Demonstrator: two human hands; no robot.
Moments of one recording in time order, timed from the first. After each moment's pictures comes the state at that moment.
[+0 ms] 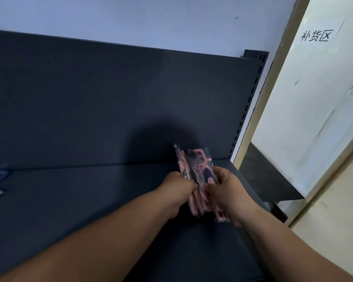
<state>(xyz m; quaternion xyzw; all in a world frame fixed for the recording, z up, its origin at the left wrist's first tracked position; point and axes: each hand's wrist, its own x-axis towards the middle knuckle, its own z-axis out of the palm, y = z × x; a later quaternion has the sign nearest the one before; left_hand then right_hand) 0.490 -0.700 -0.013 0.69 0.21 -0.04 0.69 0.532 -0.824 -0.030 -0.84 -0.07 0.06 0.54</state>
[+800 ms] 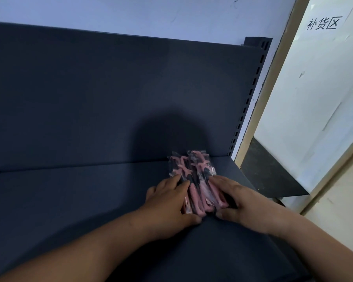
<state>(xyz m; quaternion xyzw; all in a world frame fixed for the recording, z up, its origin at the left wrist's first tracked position) 0.470 -0.682 -0.033 0.98 -0.02 -0.07 0.18 0.538 -0.888 -0.017 -0.91 -0.35 0.13 0.20</state>
